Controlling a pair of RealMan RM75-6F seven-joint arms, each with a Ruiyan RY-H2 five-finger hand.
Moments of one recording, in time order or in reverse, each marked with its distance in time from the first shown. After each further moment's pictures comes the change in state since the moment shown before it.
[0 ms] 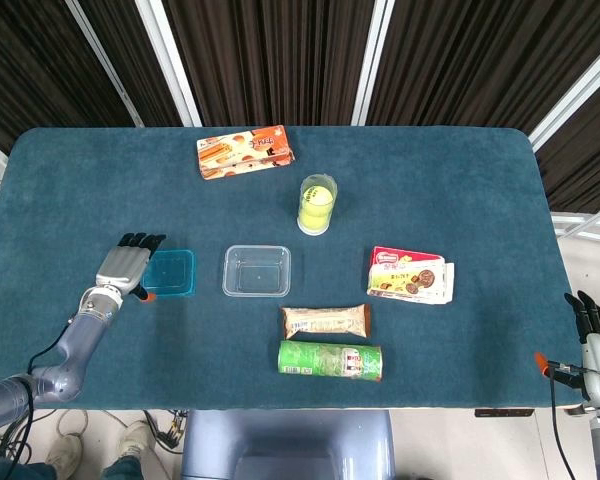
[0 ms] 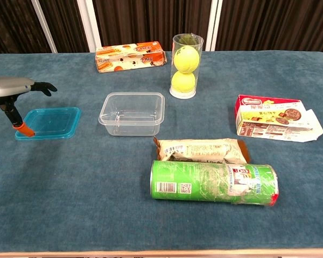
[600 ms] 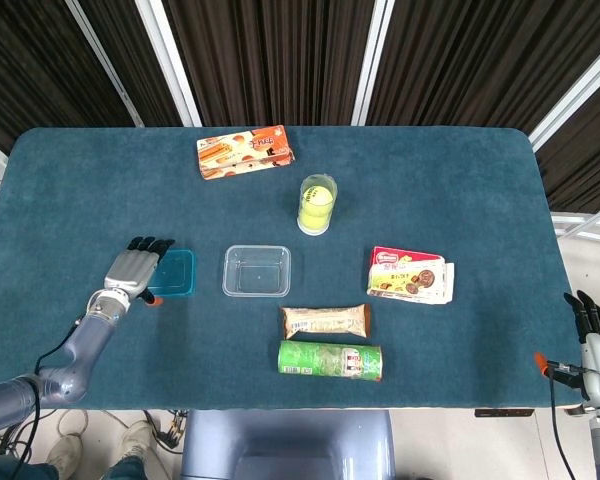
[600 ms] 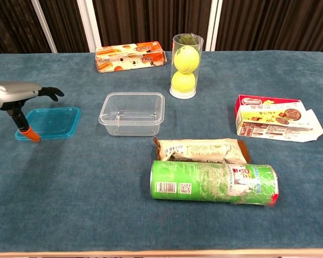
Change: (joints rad) left arm -0.019 -0.023 0.019 0.010 0.007 0.002 -0.005; right arm 0.002 -0.001 0.000 0.002 0.000 -0.003 -0.005
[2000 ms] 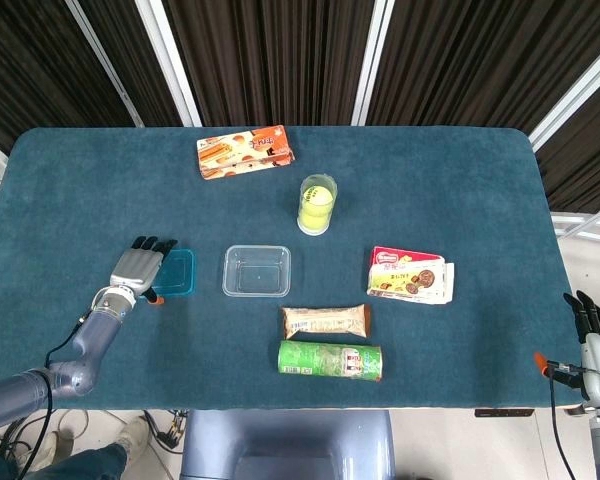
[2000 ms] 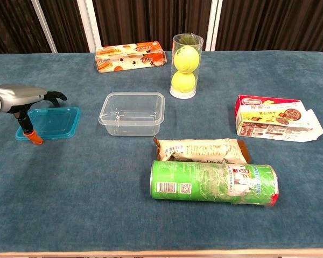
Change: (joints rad) left arm -0.045 -0.046 0.039 0.075 -0.065 -0.022 0.043; right arm 0.001 0.003 0.001 -0.002 0.002 -0.003 0.008
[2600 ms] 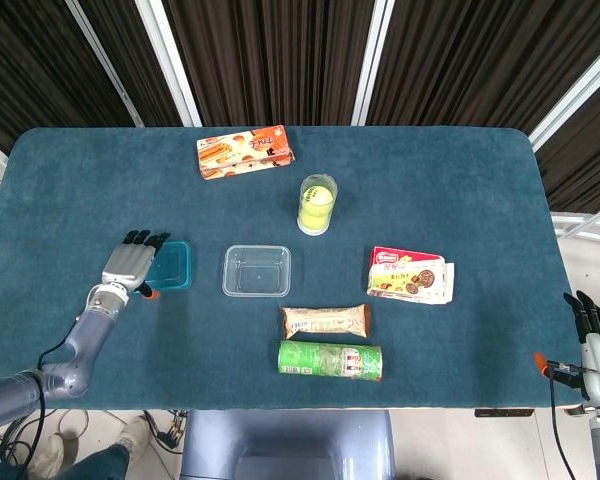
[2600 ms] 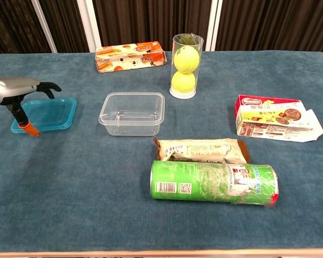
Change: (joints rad) left arm 0.022 0.039 -0.029 -0.042 0.024 0.043 -0.049; right arm -0.001 0.002 0.000 -0.002 0.000 -0.001 0.006
